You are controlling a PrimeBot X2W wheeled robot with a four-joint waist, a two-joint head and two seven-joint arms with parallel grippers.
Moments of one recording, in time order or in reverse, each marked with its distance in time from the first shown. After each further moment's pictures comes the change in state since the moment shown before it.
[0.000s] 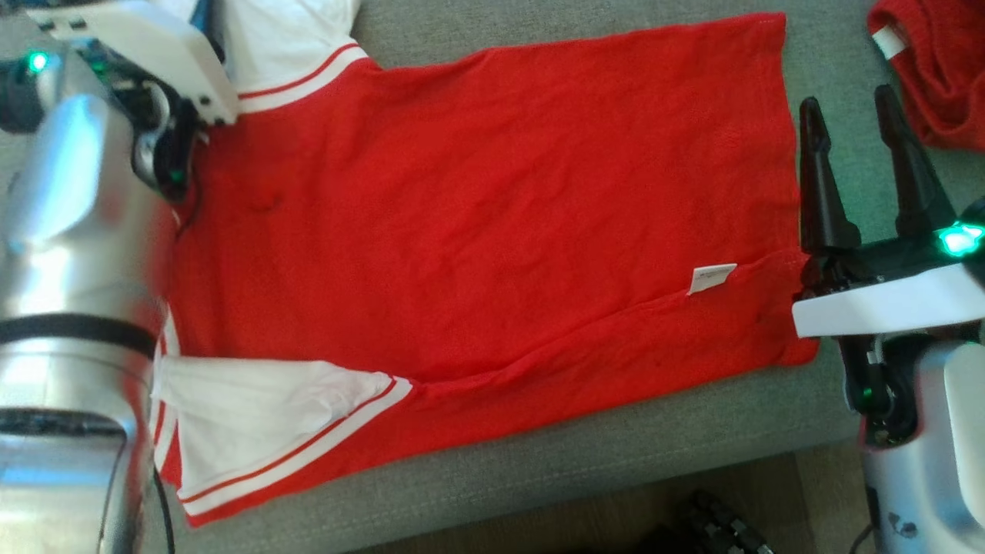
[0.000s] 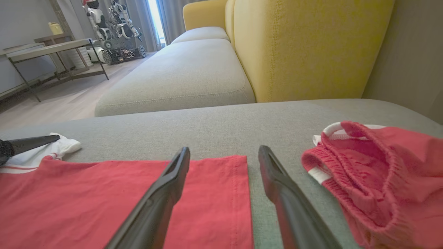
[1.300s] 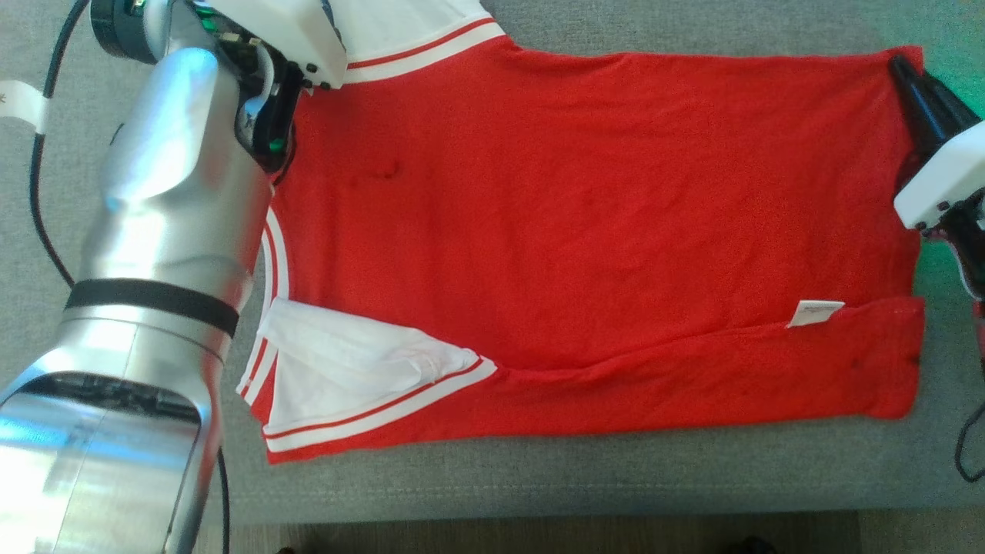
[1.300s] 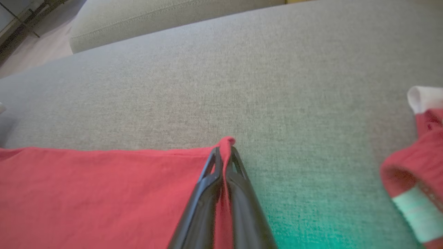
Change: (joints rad) left arm -0.086 -0.127 -0.106 0.010 -0.020 -0.072 -0.196; right arm -0.316 -0.270 0.039 0.417 0.318 0.000 0.380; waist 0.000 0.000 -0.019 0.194
